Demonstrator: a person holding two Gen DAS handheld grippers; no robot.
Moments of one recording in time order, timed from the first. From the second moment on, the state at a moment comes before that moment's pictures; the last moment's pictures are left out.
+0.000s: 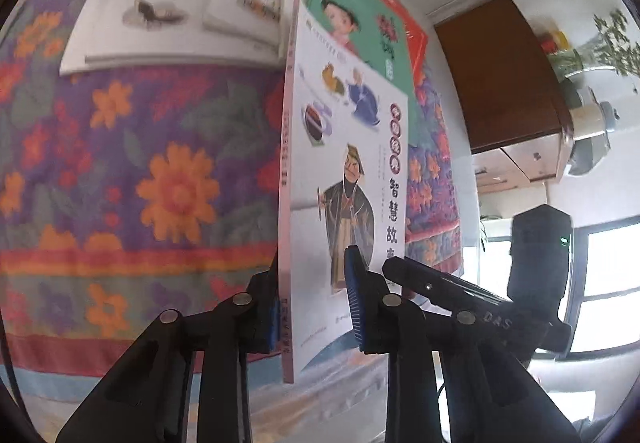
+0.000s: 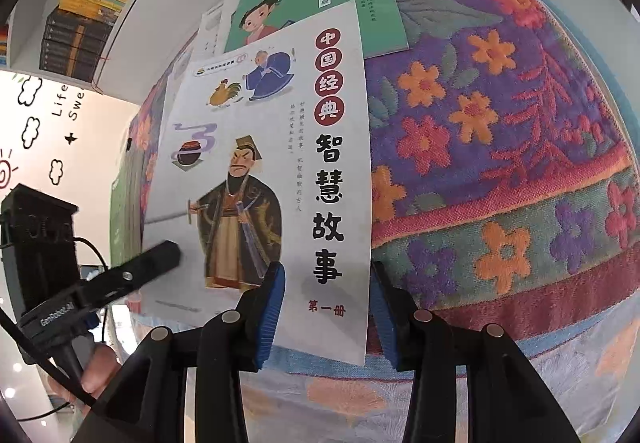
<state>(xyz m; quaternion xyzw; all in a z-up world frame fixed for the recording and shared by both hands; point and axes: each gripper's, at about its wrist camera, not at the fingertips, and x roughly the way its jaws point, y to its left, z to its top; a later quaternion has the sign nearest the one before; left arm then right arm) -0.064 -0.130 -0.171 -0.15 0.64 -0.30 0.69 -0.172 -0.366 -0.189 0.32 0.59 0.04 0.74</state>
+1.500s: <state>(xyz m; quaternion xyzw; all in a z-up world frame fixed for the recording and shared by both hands) -0.090 -0.183 -0.096 -0.05 0.56 -0.29 0.77 -0.160 -0.355 -0.108 0.13 0.50 0.12 0.85</state>
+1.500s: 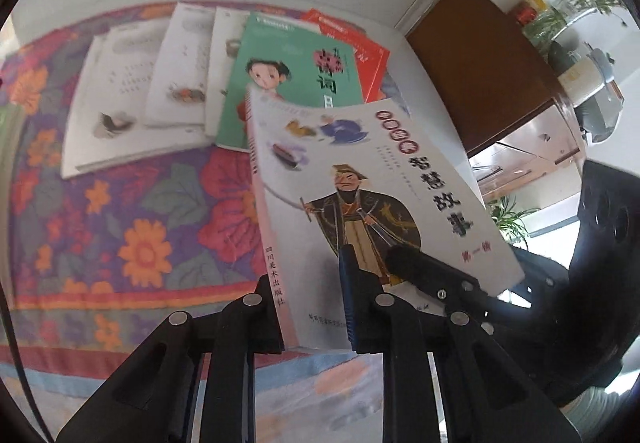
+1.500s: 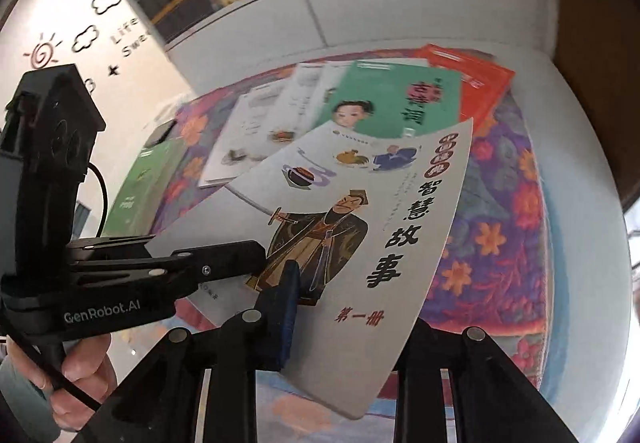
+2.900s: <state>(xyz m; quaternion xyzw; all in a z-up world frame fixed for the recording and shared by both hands) -0.001 0.222 -0.122 -0.19 0.54 -0.19 0.80 -0.032 0.051 -0.113 0.11 0.50 0.20 0.84</state>
